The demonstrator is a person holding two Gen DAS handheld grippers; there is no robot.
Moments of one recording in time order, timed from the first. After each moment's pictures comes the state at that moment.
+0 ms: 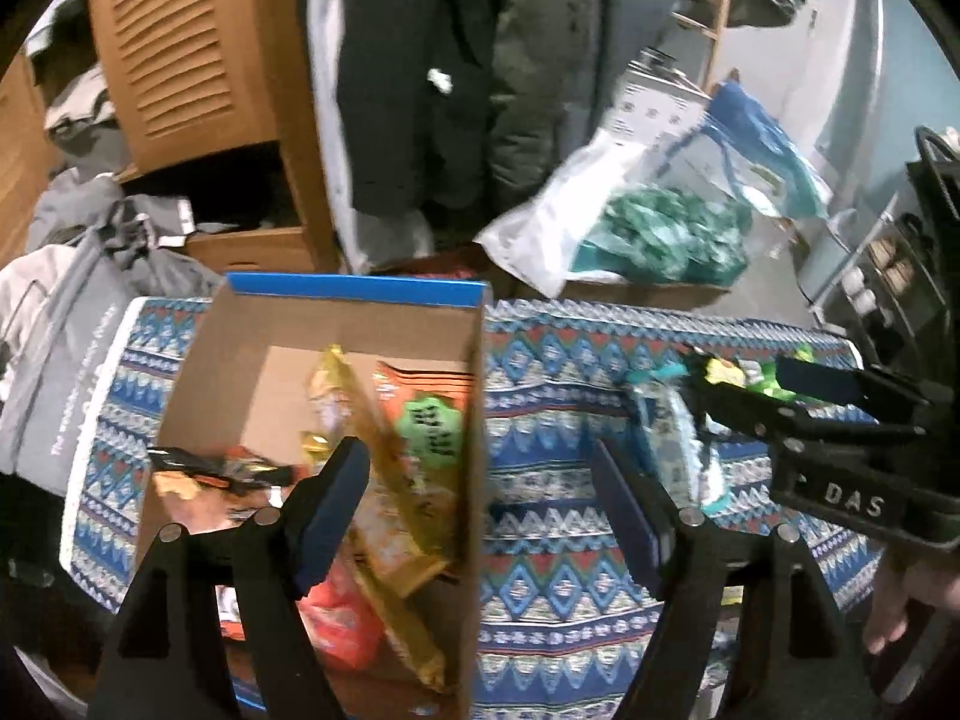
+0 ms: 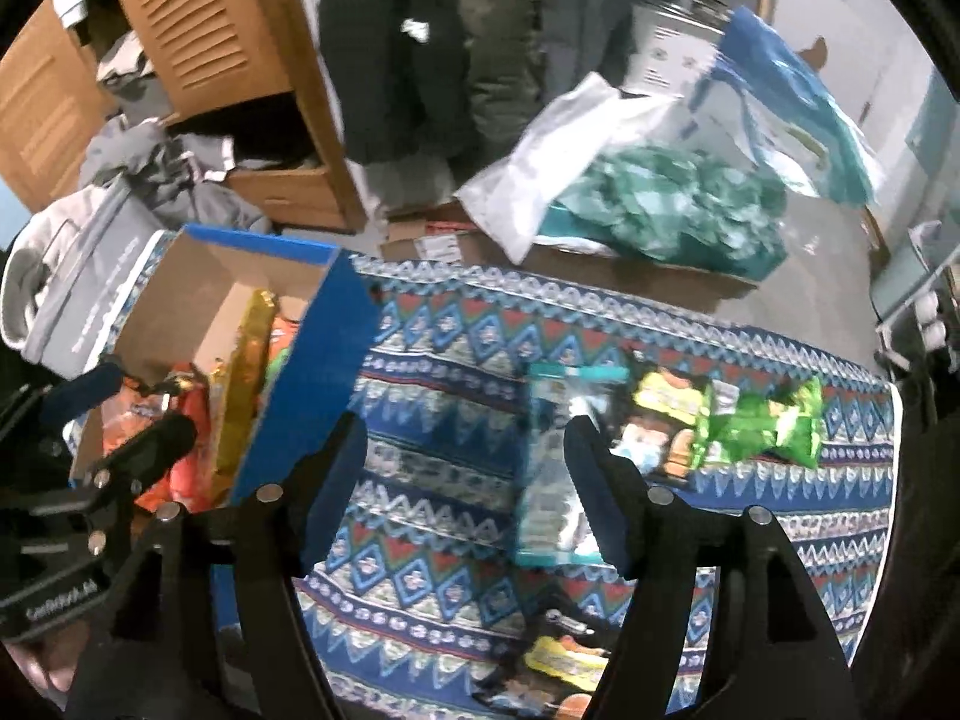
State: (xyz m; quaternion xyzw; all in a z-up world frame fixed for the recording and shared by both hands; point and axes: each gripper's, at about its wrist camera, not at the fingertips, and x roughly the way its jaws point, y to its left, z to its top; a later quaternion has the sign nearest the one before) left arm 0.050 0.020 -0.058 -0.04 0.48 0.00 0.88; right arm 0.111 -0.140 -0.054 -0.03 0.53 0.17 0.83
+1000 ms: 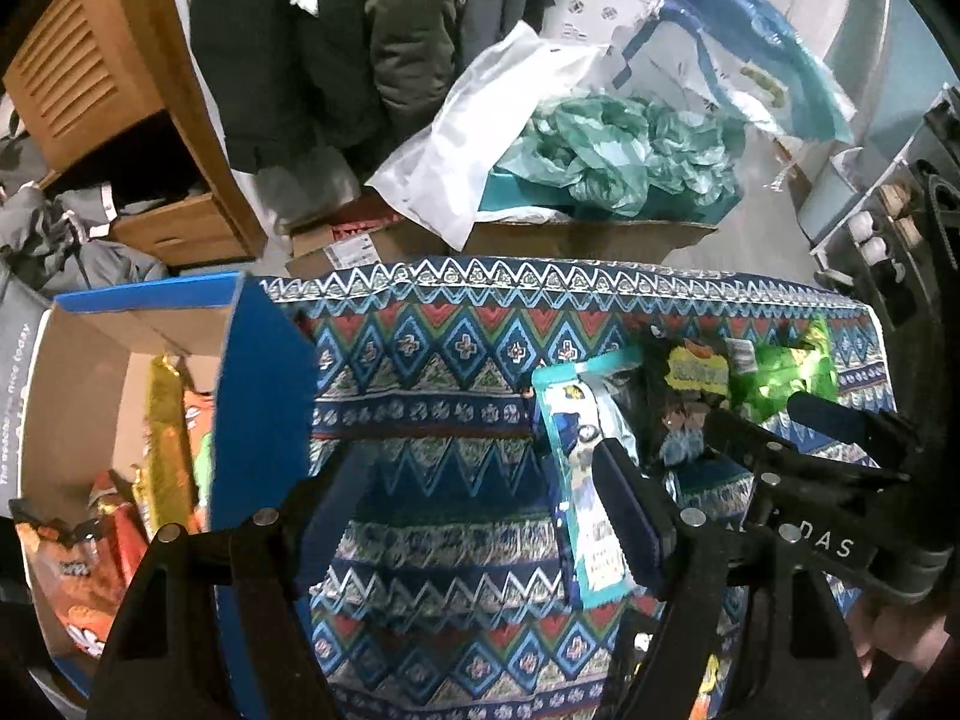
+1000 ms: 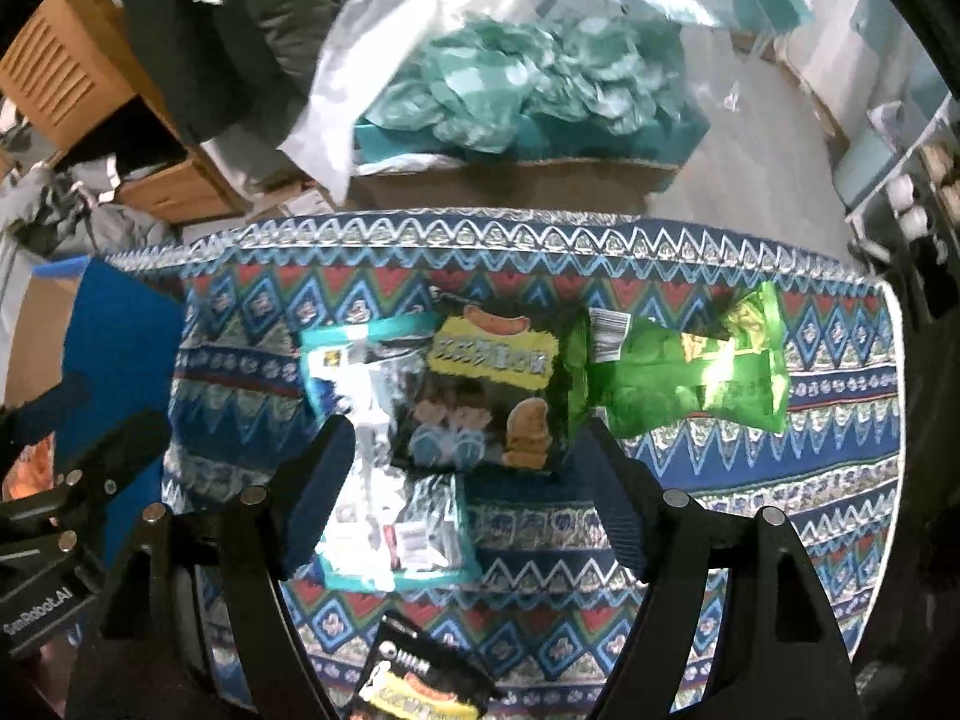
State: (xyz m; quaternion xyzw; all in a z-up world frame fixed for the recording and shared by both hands) left arm 0.145 -0.089 -0.132 -0.02 0.56 -0.01 0.83; right arm 0.176 -0.250 -0.147 0.02 0.60 0.09 0.80
